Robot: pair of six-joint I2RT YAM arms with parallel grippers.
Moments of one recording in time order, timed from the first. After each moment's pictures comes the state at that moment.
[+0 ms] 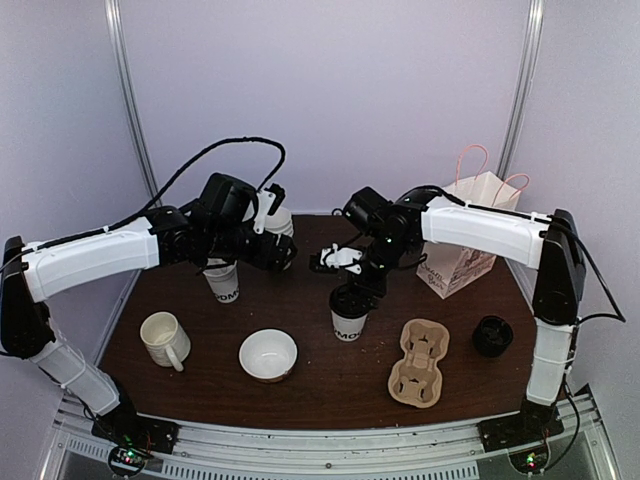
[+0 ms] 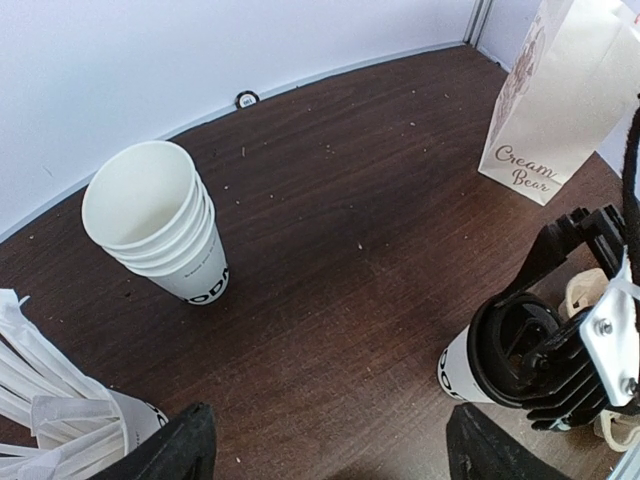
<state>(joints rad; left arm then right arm) -0.82 1.50 1.27 -0.40 -0.16 -0.20 0.80 1.93 1.70 -0.95 -0.20 -0.60</state>
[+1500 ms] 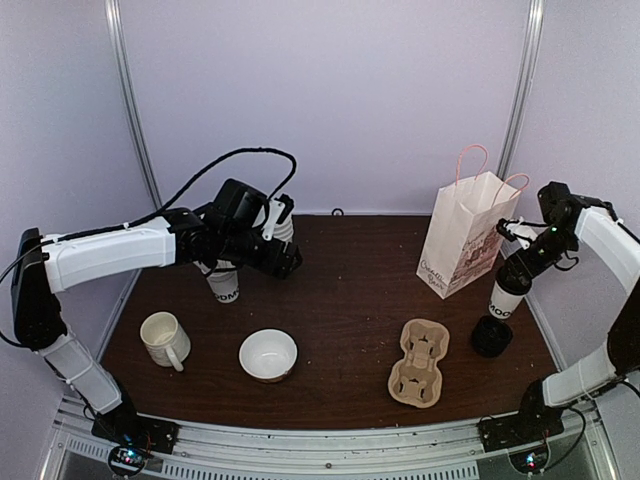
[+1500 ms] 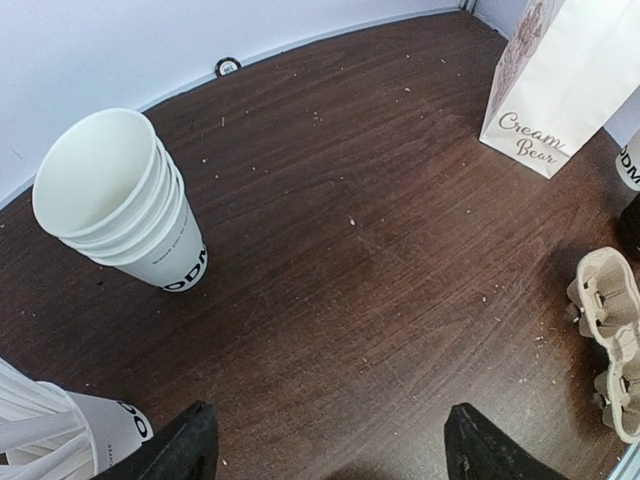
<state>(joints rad) -0.80 1.59 1.29 -0.40 -0.10 -0.19 -0.13 1.33 1.20 -1.05 -0.12 -0.58</state>
